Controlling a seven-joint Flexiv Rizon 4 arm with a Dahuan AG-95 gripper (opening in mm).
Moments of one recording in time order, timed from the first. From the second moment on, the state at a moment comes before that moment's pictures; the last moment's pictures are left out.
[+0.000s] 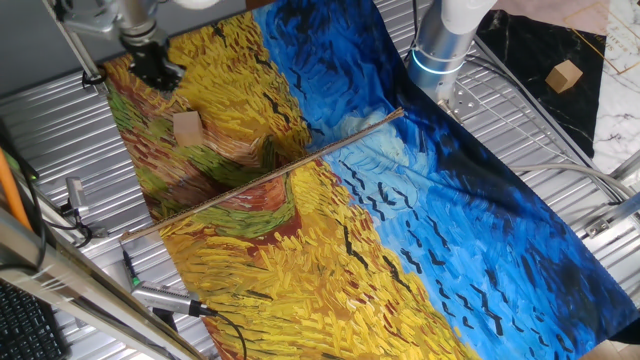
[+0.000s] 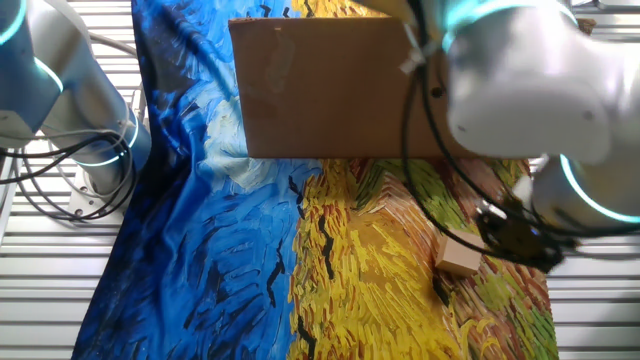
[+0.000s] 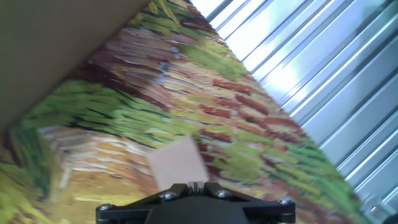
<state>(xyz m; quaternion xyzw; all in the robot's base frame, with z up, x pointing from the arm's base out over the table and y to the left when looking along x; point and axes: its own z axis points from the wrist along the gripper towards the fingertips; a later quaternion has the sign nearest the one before) 0.627 -0.195 0.135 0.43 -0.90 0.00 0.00</state>
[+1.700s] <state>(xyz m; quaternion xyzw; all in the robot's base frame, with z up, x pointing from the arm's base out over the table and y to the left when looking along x) 0.627 -0.191 0.127 0.48 -0.88 0.00 0.02</state>
